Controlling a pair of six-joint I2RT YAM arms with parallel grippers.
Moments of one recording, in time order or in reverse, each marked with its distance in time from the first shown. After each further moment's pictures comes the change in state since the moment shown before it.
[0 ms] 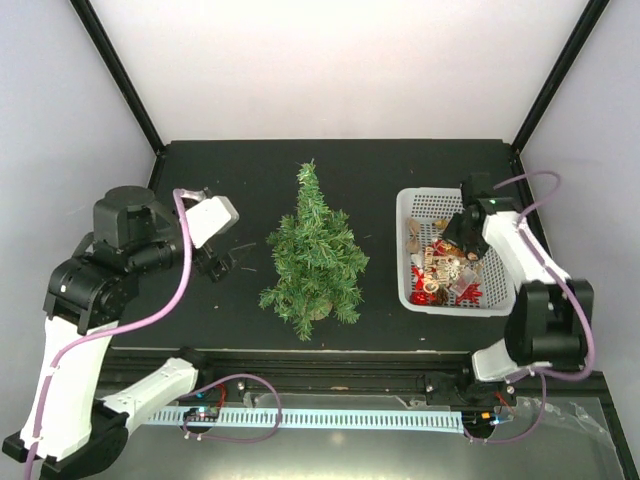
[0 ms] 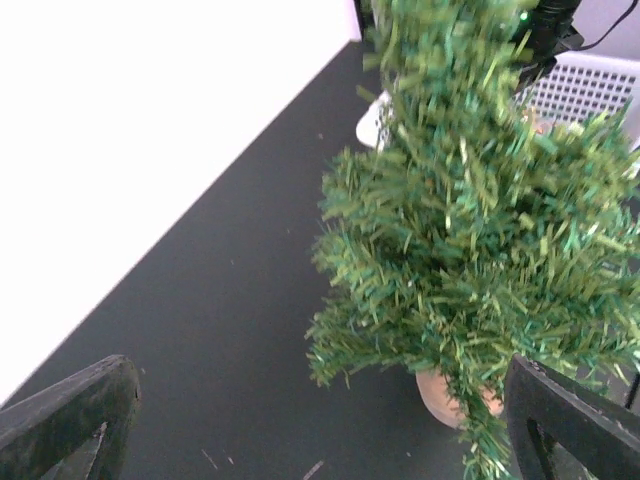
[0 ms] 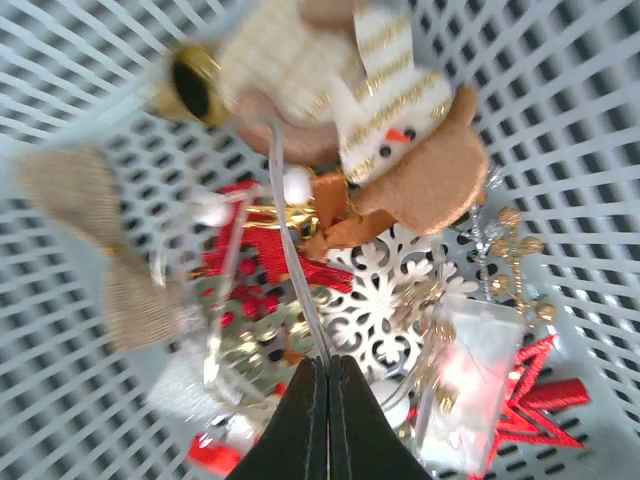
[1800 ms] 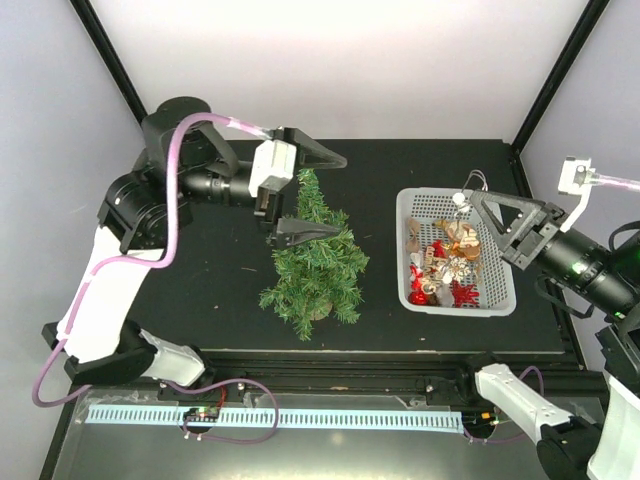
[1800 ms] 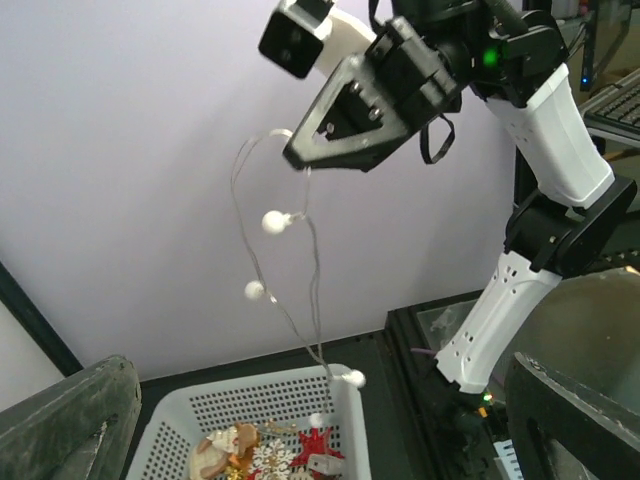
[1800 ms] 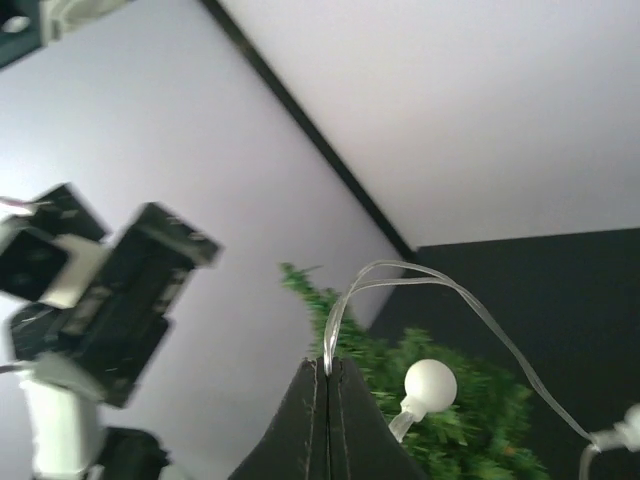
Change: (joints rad) left arm -0.364 0.498 0.618 0.270 0.543 -0.162; right arm 0.230 -0.646 0.774 -0.171 -0.565 0.009
